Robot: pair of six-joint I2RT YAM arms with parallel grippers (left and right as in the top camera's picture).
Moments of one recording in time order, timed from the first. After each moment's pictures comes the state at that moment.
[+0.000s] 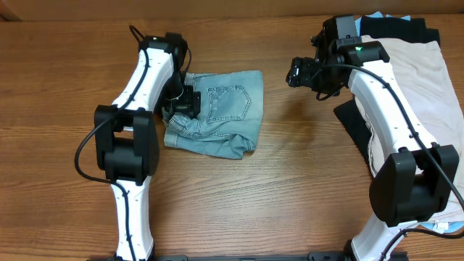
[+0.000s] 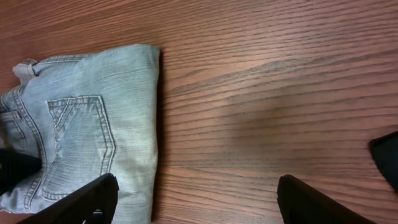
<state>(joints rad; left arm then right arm) -0.16 2.33 1.97 -1.37 0.01 -0.21 0.15 1.91 1.68 -0.96 -0.22 0.31</state>
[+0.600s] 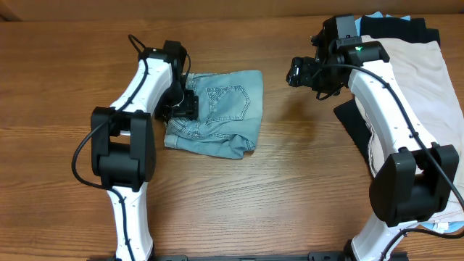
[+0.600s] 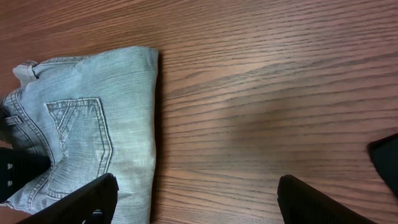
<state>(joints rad) -0.16 2.27 1.77 -1.16 0.06 -0.21 0.15 1.91 1.68 -0.95 -0.22 0.31</state>
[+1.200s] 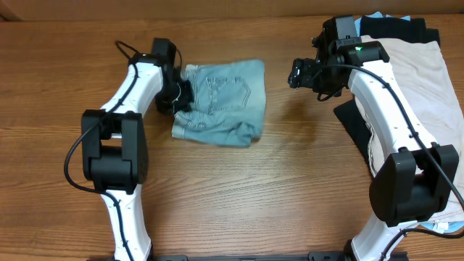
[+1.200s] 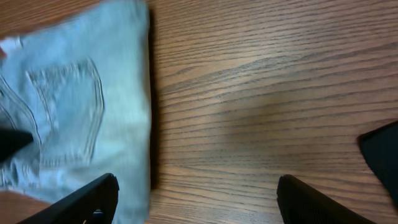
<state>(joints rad) -0.09 2.23 1.70 -0.91 0.26 -0.35 0.15 1.91 1.68 -0.97 -0.20 0.31</state>
